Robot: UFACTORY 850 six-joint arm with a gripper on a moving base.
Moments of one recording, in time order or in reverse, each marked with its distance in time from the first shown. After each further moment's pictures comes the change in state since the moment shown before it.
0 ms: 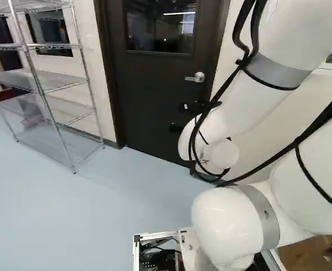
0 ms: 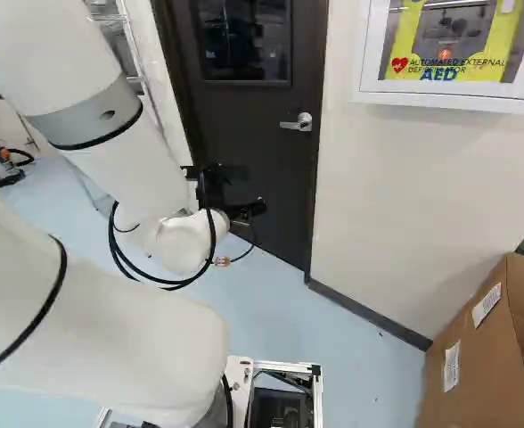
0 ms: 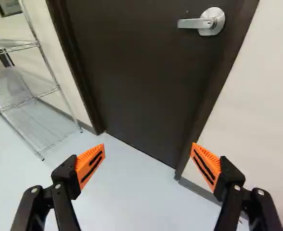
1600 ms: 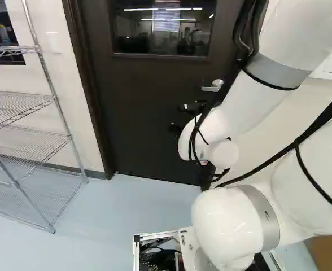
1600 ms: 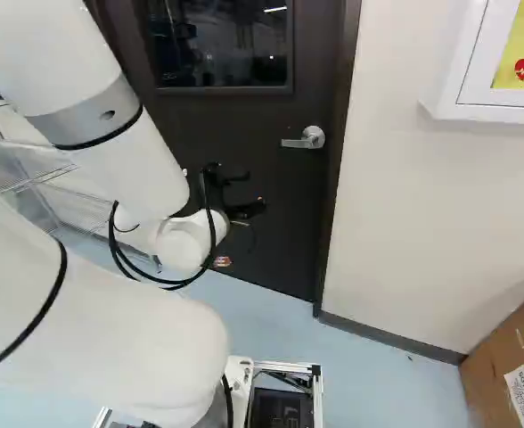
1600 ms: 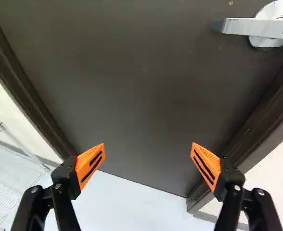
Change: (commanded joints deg) arm 0.0 0.0 0.0 0.0 0.0 0.0
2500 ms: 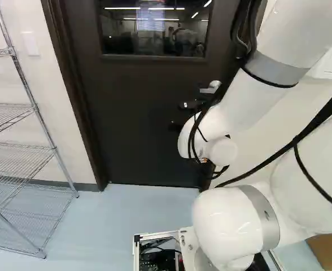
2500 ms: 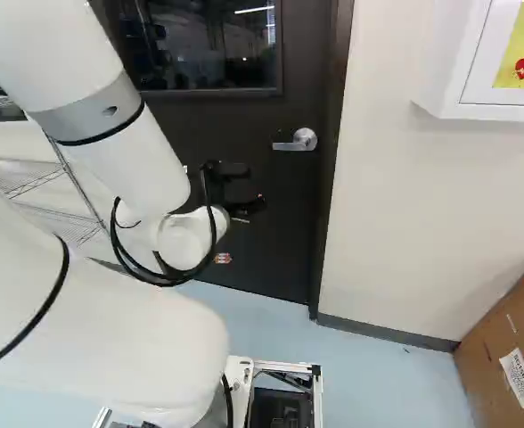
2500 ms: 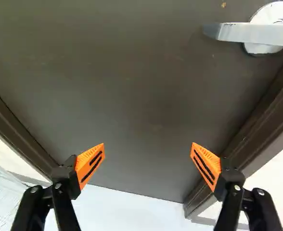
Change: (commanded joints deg) arm 0.0 -0.6 -1.6 0.0 0.0 0.0
